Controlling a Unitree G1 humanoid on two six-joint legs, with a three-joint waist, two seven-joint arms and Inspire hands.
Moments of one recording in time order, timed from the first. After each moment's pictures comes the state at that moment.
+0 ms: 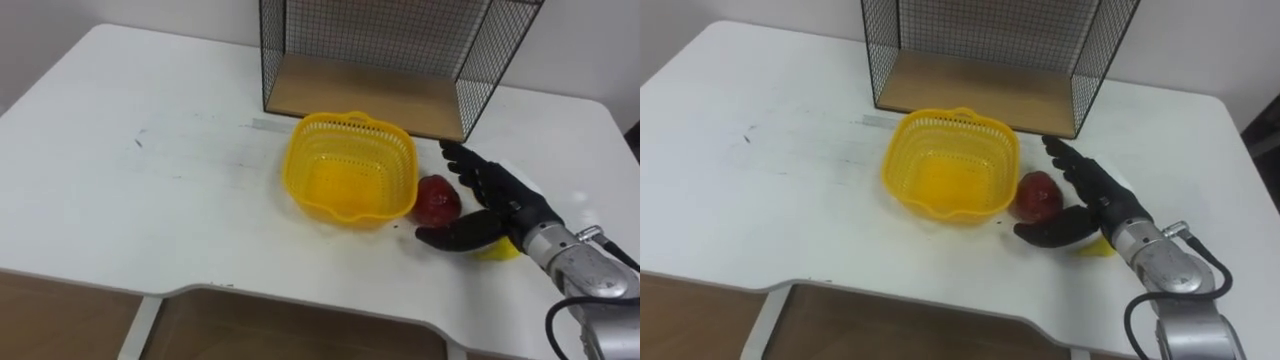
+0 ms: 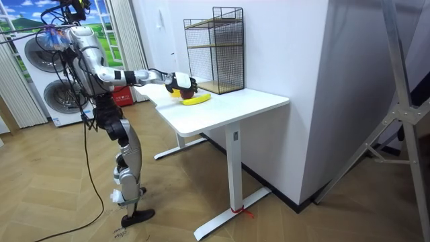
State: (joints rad) left arm 0.25 0.25 0.07 1.03 0.36 0.09 -0.01; right arm -0.04 -0.44 -0.06 0.20 -0.05 0.04 0.35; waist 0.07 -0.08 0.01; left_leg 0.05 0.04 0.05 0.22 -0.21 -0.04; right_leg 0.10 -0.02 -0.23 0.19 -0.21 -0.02
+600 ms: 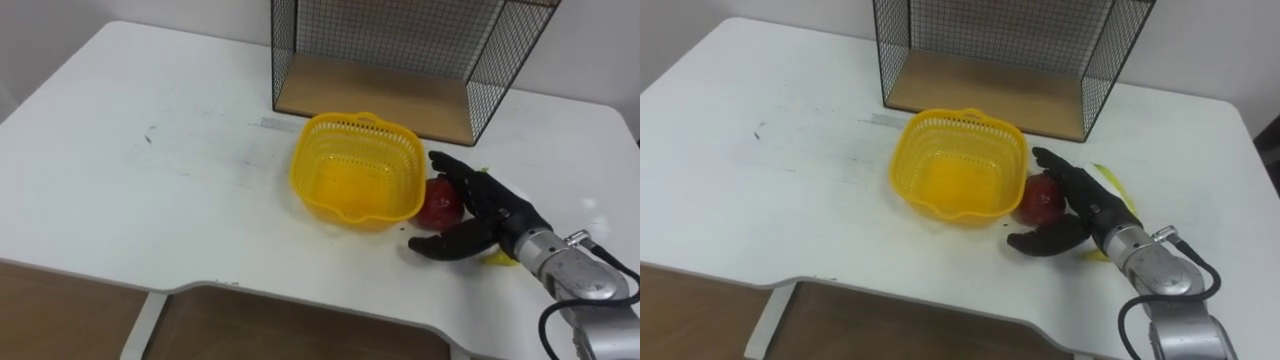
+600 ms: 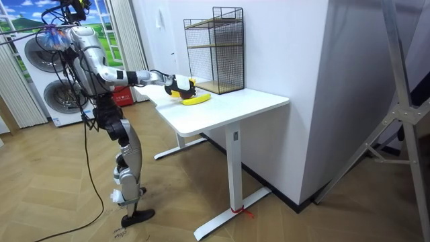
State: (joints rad) left arm 0.23 0.25 0.07 1.03 0.36 0.10 -0.01; right arm -0.04 -0.44 -0.02 0.23 -0.05 0.05 0.37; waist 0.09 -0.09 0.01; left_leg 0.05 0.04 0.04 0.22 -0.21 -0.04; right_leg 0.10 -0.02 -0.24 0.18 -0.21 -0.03
